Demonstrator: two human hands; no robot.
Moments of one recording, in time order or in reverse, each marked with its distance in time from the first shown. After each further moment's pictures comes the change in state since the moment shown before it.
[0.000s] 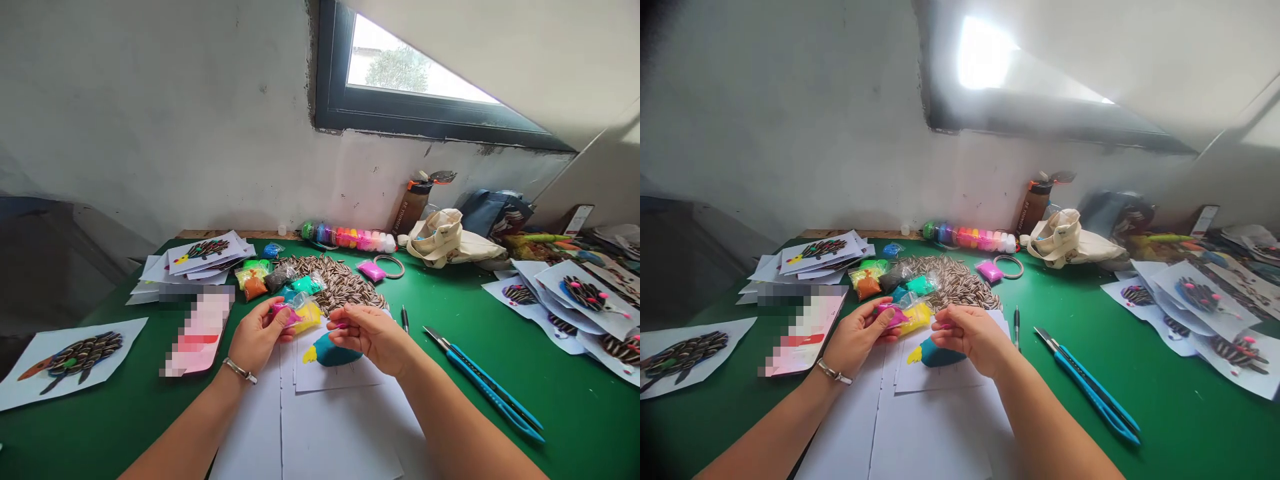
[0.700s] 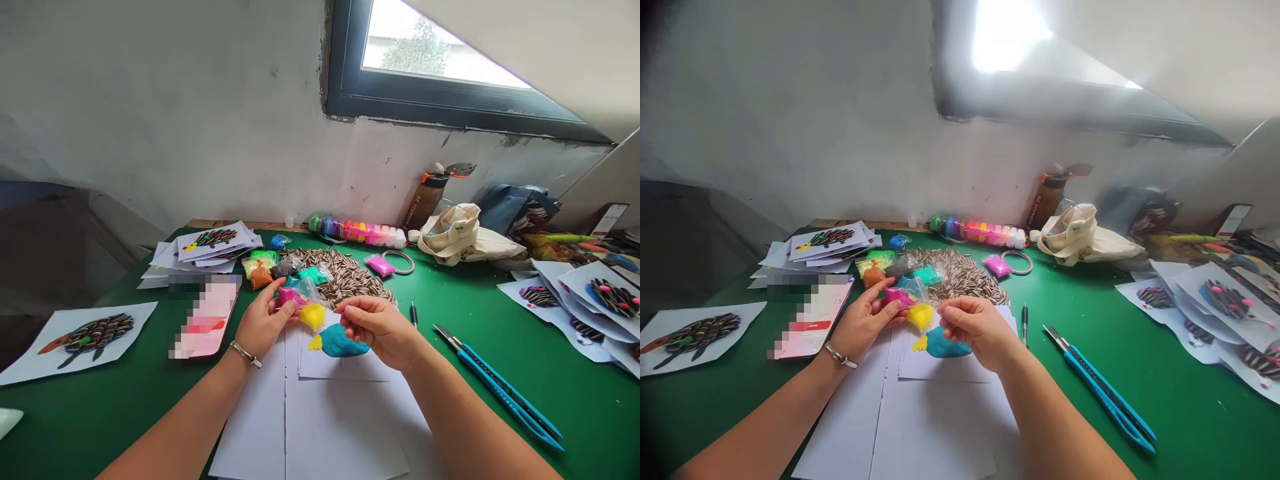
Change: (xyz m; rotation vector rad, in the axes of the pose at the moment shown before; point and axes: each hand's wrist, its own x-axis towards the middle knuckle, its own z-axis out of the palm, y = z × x) left_hand 0.004 -0.004 -0.002 0.010 -0.026 0.053; right_hand 0.002 0.000 0.001 -0.108 -0.069 -0.105
